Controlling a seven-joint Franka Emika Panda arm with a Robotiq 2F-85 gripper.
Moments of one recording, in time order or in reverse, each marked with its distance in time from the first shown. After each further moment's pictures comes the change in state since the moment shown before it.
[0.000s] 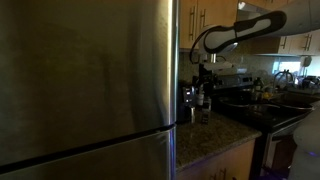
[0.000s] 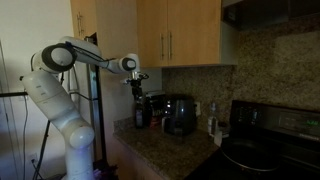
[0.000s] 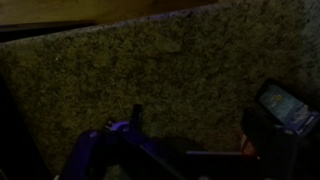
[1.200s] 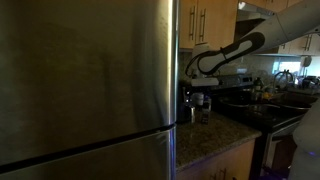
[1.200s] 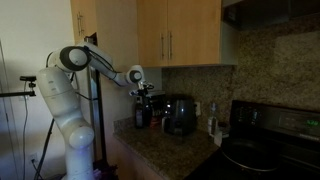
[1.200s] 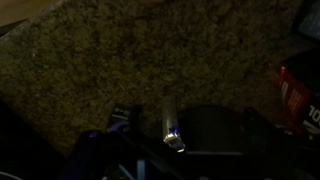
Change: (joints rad) arm -0.012 0.159 0.010 -0.074 -0.163 0.340 0.389
